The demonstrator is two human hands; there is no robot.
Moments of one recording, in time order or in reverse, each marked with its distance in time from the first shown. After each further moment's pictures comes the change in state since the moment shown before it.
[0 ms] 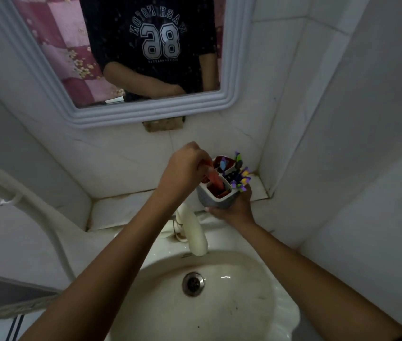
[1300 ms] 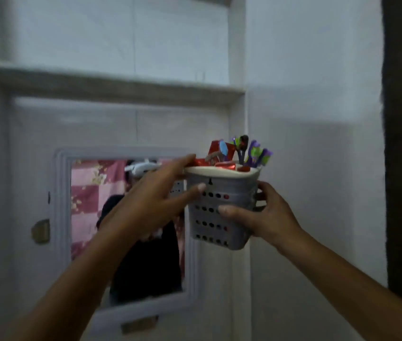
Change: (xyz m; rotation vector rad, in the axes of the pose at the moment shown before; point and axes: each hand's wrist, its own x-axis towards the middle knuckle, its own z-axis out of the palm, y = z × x) left_hand 0.008 0.196 -0.323 -0.296 0.416 0.487; right_hand -0.170 -0.404 -0.305 0.109 0.352 -0.696
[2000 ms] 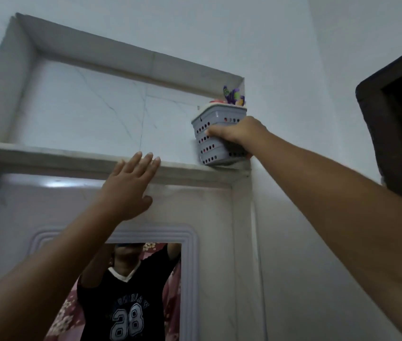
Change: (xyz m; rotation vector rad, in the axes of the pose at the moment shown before) left_hand 0.172 -0.067 -0.111 1.043 0.159 0.014; right_hand 0.249 -0.241 -0.021 -0.371 0.300 -0.114
